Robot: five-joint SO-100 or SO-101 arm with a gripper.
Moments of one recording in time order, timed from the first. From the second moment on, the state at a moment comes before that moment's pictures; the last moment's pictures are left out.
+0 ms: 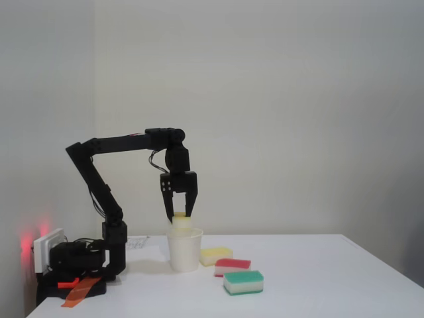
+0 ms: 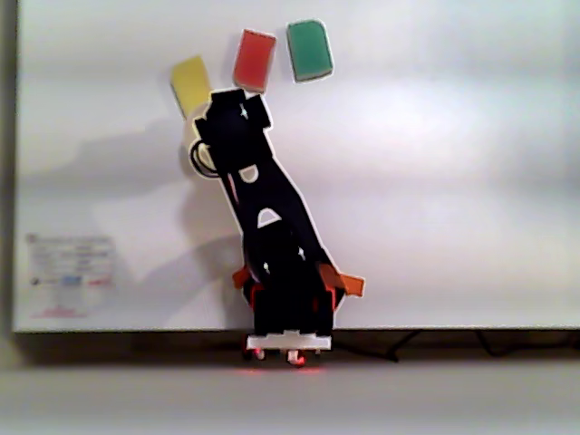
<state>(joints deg) -18.9 116.1 113.5 84.2 8.7</state>
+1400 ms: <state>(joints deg) -19.9 107.6 93.9 98.3 10.0</state>
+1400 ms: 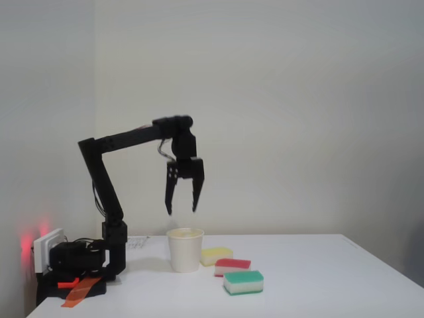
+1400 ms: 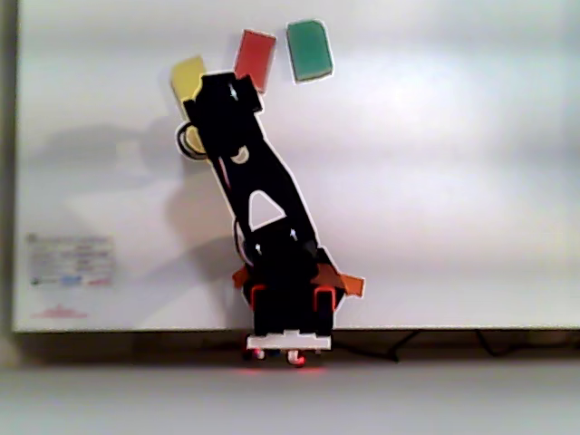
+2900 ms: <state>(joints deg) 4.4 181.1 169.8 76.9 -6.9</state>
